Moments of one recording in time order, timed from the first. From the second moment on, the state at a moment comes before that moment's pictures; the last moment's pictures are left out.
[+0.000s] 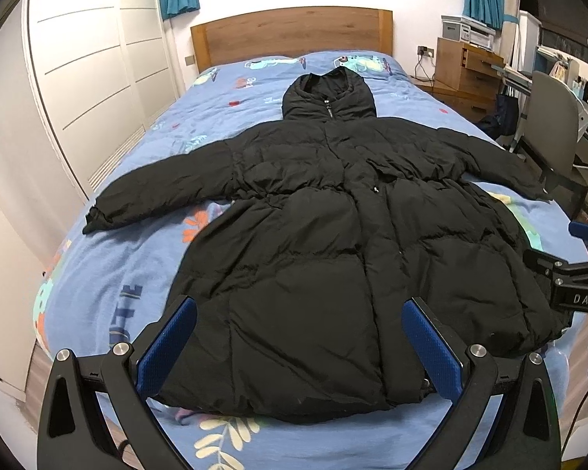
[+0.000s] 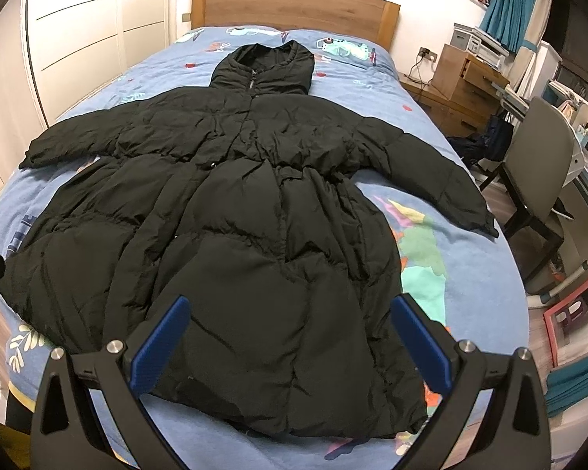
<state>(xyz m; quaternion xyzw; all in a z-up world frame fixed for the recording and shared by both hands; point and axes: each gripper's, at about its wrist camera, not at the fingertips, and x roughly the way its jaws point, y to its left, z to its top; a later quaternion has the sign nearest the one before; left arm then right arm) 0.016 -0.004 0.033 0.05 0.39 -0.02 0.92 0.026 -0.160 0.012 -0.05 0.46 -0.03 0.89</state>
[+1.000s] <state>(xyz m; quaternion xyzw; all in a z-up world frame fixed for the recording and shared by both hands) 0.232 0.095 0.083 0.04 0.35 0.11 0.93 0.179 -0.354 -0.036 0.11 0.47 -0.17 0.86</state>
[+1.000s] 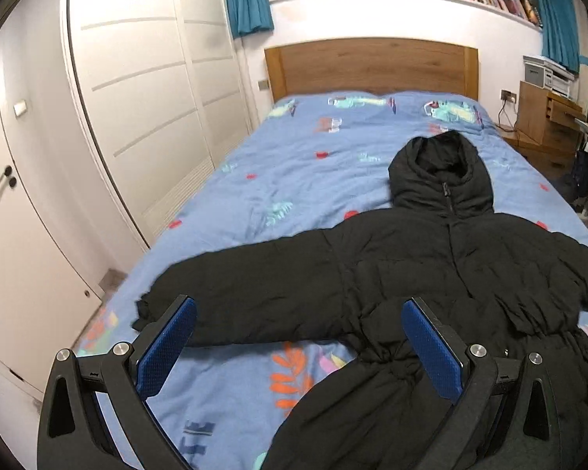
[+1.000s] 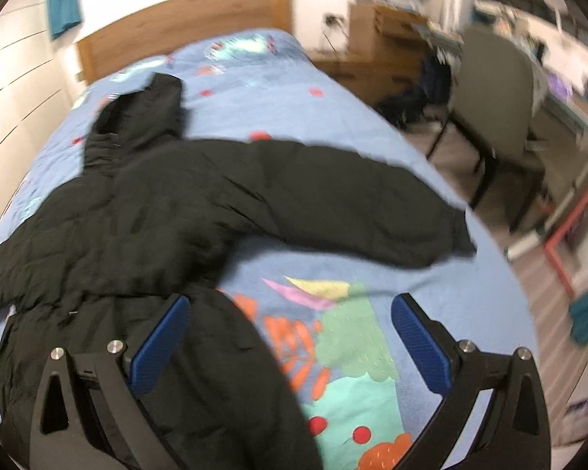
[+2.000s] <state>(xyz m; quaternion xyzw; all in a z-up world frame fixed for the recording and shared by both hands) 0.315 0.037 -0.041 0.03 0.47 0.06 0.88 0.215 -0.567 -0.163 0.40 0.37 -0.23 0.81</state>
